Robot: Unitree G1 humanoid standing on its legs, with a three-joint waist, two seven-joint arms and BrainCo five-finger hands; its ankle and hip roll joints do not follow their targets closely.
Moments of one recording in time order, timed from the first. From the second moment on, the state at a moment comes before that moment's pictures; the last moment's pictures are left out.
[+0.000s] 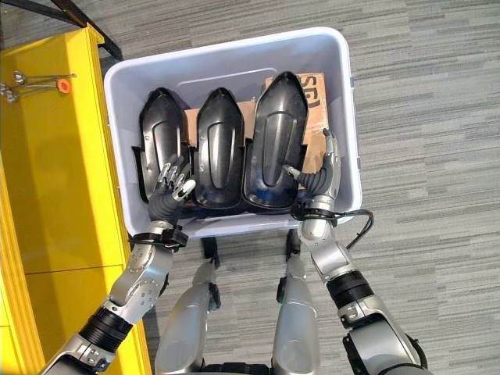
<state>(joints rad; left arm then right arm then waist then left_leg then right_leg) -0.24 0.32 -0.39 0.03 -0.75 -0.28 0.29 -0.50 -0.36 0.29 0.37 -0.10 -0.07 -0.71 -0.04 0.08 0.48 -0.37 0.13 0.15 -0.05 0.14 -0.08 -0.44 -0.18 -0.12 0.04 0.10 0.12</state>
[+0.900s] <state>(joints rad) -0.25 0.32 -0.41 0.03 -0.75 -0.28 0.29 -0.55 -0.32 0.29 0.51 0.03 -0.07 -0.75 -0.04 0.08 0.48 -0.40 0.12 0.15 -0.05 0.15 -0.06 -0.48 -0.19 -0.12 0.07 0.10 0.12</state>
